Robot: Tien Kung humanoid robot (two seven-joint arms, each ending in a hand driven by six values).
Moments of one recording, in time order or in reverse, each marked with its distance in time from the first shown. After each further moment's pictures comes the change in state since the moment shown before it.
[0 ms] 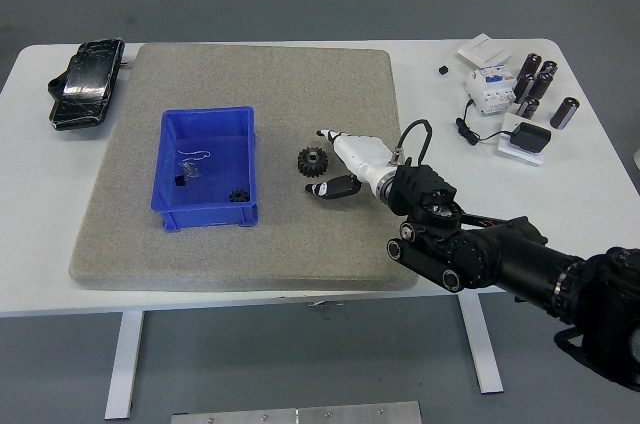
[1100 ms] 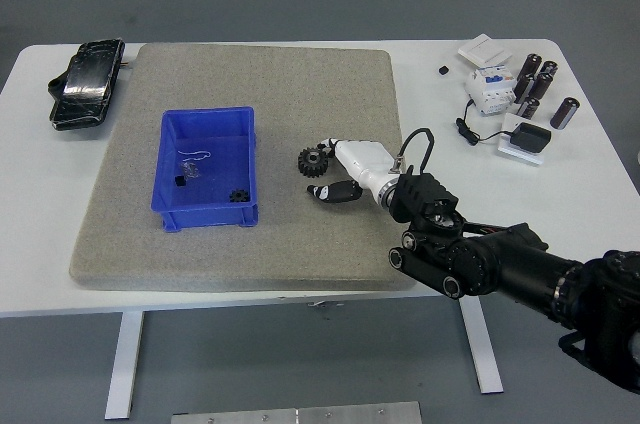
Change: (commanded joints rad) left arm -0.003 -0.001 -0.006 0.000 0.012 -0.001 0.000; right arm -0.013 0.000 -0.061 0.016 0.037 -0.058 0.024
